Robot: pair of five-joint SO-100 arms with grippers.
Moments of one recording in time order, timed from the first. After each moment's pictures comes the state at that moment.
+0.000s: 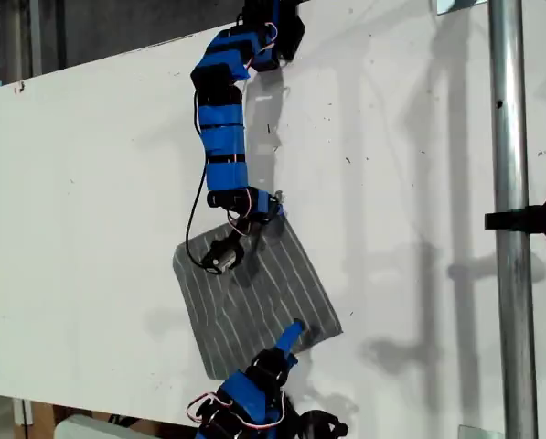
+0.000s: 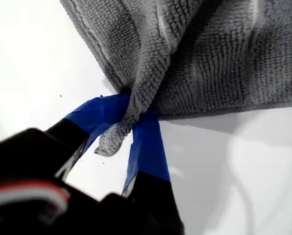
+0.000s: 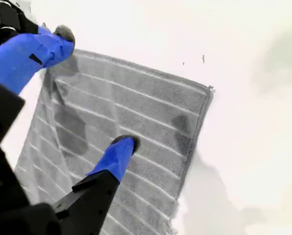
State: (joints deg) arm 0 21.3 120.1 103.7 89.4 -99.4; arm 1 3.8 43.6 53.6 84.2 24.5
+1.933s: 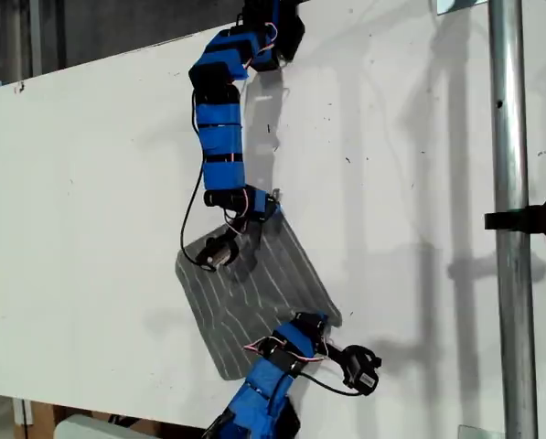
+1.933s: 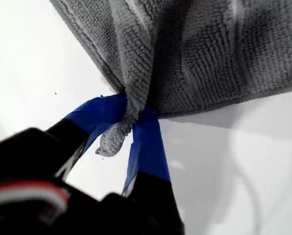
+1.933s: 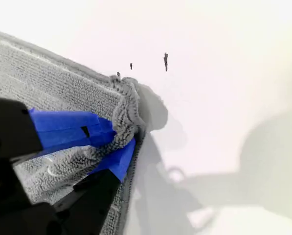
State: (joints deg) arm 0 21.9 88.9 119.8 48.5 -103.7; arm 1 4.7 46.6 54.8 84.2 26.8
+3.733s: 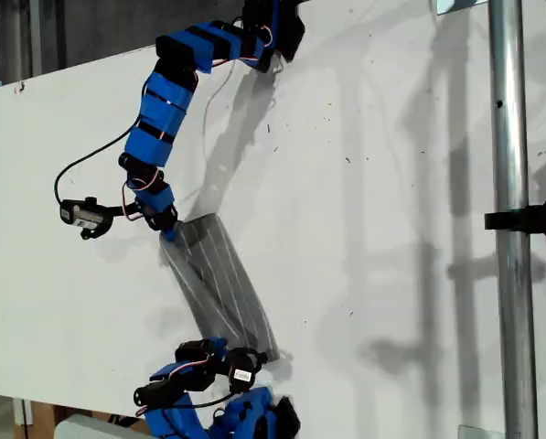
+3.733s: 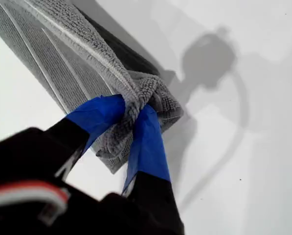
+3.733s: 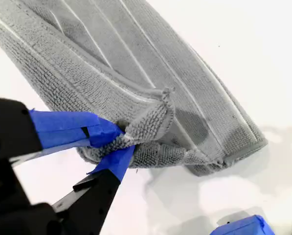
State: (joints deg) arm 0 -27.6 120.3 111.7 93.8 -78.4; arm 1 29.4 58.4 54.8 49.7 25.1
